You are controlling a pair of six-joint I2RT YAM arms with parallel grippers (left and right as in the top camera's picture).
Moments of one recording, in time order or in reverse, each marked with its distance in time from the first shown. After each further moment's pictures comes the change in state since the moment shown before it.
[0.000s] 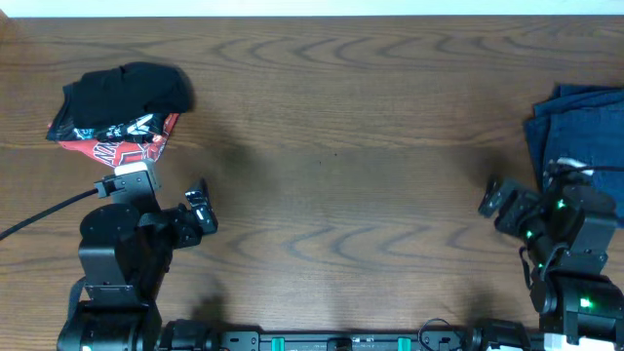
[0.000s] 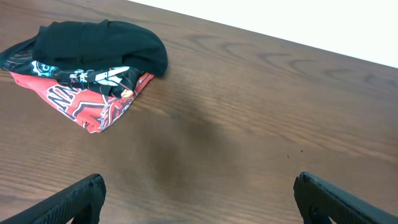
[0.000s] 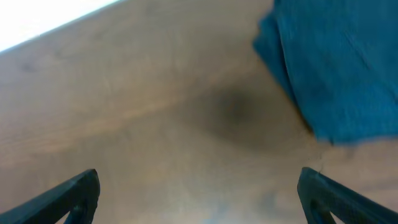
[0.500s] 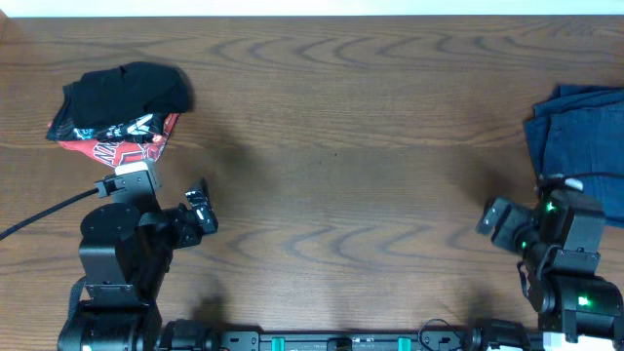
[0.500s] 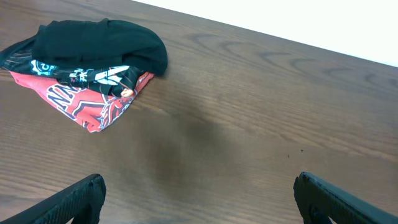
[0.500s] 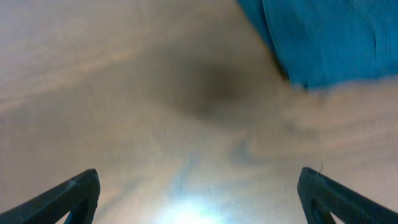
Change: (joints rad) left arm 0.000 0.001 -0.001 0.000 0.000 0.000; right arm 0.017 0.005 -0.008 -0.091 0.064 -0.038
